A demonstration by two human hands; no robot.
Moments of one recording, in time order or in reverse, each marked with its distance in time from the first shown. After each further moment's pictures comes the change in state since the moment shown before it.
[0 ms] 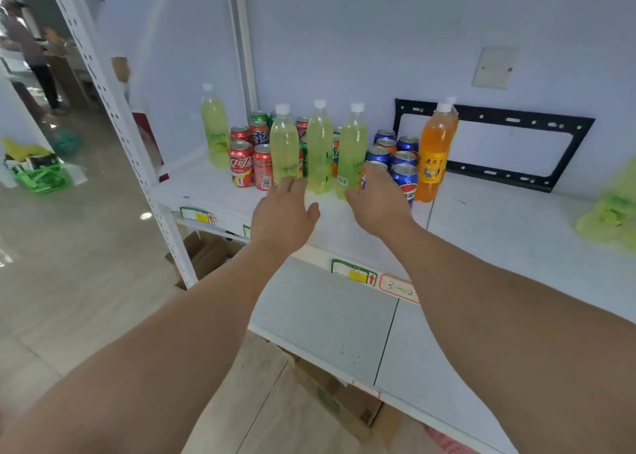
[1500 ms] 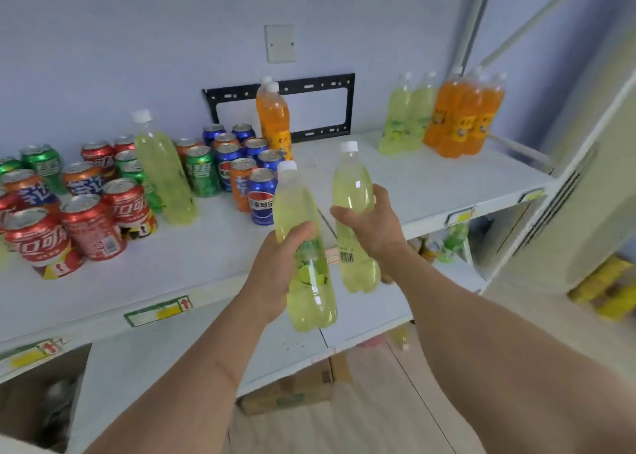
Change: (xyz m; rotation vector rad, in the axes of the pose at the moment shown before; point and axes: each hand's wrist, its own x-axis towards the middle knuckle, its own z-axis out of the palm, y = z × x) left_hand -0.013 0.012 0.034 -1.561 -1.113 -0.165; right_hand -0.114 0.013 -0.003 0.467 0.593 0.740
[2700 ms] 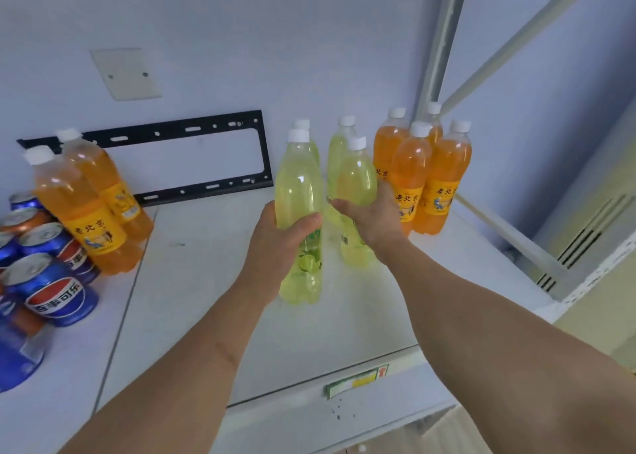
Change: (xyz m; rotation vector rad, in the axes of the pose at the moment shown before) left_hand 0.355 -0.007 0.294 0.258 0.184 0.233; right_hand 0.415 0.072 -0.224 -0.030 0.012 -0.105
